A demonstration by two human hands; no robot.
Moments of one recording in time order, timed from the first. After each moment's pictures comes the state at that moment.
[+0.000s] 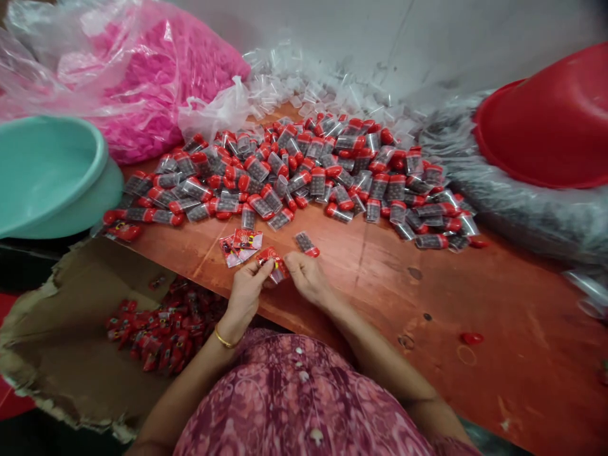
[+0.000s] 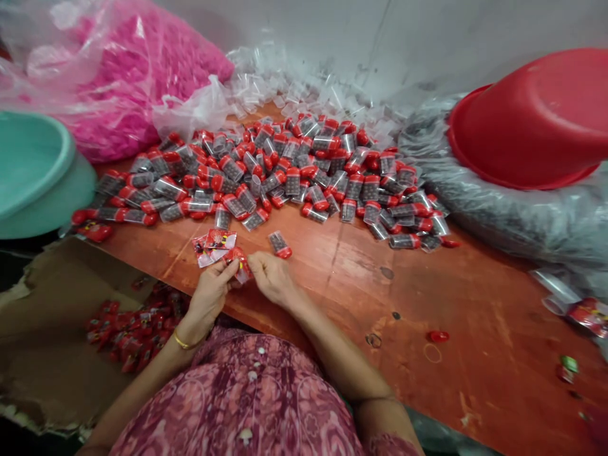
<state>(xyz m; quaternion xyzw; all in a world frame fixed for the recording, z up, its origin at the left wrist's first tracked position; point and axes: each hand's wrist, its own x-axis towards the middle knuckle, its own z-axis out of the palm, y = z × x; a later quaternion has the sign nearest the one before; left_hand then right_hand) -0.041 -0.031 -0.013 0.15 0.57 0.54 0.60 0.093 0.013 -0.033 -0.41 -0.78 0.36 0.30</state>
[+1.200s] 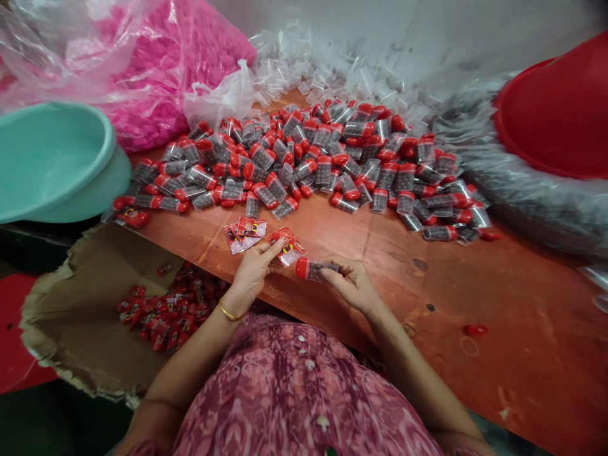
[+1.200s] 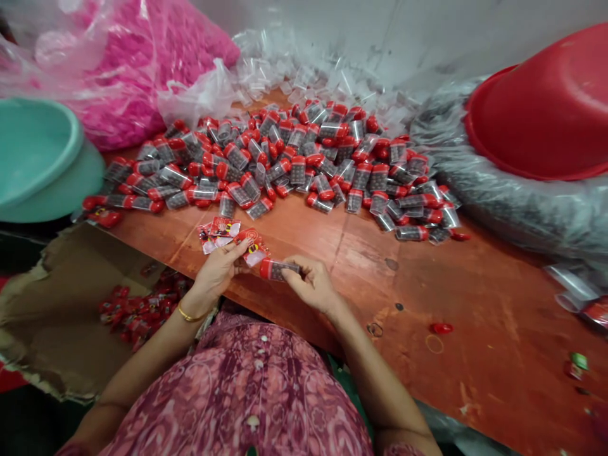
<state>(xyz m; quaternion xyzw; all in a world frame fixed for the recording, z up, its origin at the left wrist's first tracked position) -0.037 -0.019 -0.002 0.16 0.57 0.48 0.65 0.146 -0.014 -0.006 -0.45 -0.64 0.54 0.32</state>
